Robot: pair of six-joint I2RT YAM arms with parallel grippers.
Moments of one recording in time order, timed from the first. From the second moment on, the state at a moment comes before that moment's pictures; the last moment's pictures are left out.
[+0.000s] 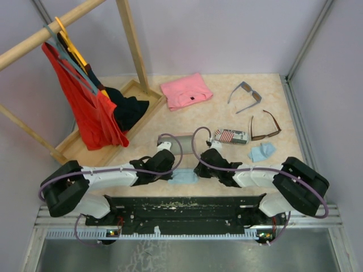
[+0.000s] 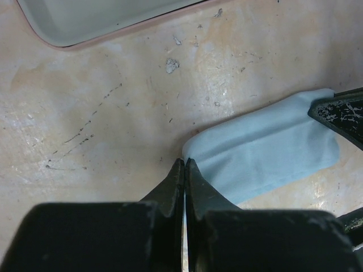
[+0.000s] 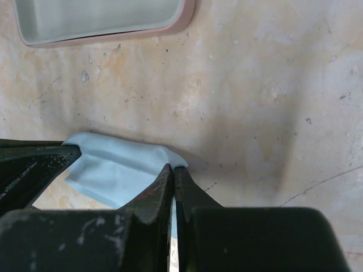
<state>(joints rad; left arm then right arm) -1.00 1.40 0.58 -0.10 -0.28 -0.71 0.90 1.37 0.44 0.17 0.16 0.92</state>
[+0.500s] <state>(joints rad) -0.99 1.35 0.50 0.01 -0.33 -0.71 0.90 1.39 0.44 0.31 0.16 0.64</state>
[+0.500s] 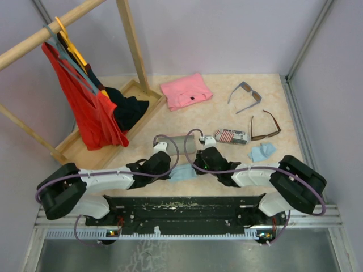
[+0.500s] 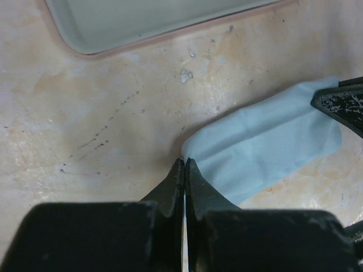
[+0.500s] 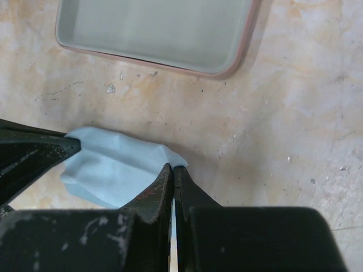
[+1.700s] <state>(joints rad) -0.75 1.51 0.71 0.11 -0.37 -0.42 0.75 1.58 0.67 0.39 0.16 0.54</state>
